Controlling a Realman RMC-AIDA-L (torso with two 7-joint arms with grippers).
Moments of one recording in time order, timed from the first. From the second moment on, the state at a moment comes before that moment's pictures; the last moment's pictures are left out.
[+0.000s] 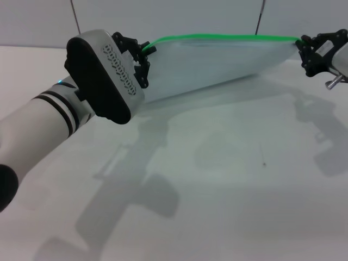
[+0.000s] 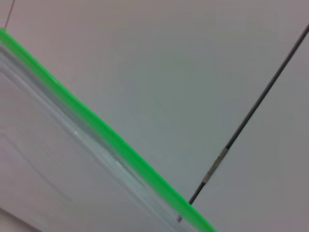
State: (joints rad) left arm -0.21 -2.01 1.95 1.34 -0.57 -0.01 1.07; right arm 0.64 2.02 -1.27 -0.57 -1.25 -0.49 0.79
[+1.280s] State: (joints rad) left arm -0.37 -2.03 2.13 0.79 -0.87 1.00 0.54; right arm 0.54 2.05 -1.59 -0.56 -0.11 -0.73 0.21
